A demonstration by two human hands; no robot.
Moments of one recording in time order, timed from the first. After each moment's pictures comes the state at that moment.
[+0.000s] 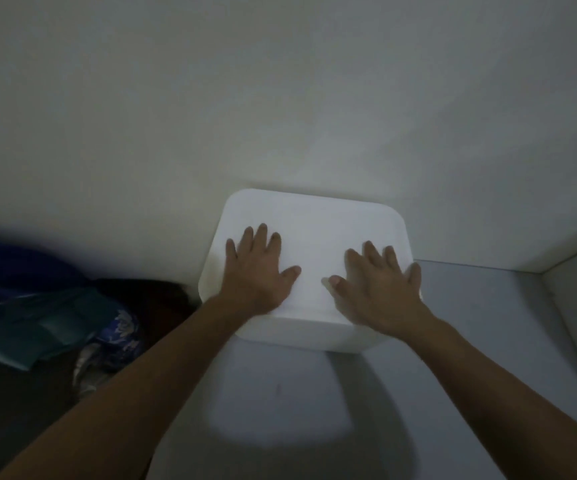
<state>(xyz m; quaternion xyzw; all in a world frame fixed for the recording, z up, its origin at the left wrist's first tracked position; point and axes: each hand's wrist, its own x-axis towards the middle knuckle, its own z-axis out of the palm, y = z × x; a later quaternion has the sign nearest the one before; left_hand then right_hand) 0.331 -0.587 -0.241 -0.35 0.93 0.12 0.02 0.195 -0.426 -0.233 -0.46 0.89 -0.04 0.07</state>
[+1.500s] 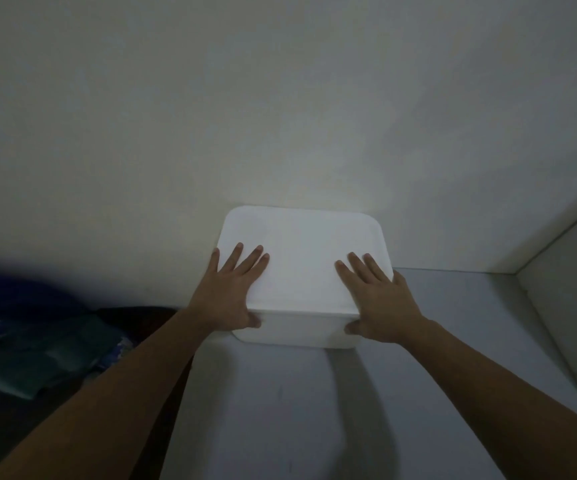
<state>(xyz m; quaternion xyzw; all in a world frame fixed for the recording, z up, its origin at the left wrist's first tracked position) 0.381 -0.611 -0.253 -0.20 0.98 -0.03 0.04 0.187 -0.393 -0.241 -0.53 0.85 0.04 0.06</state>
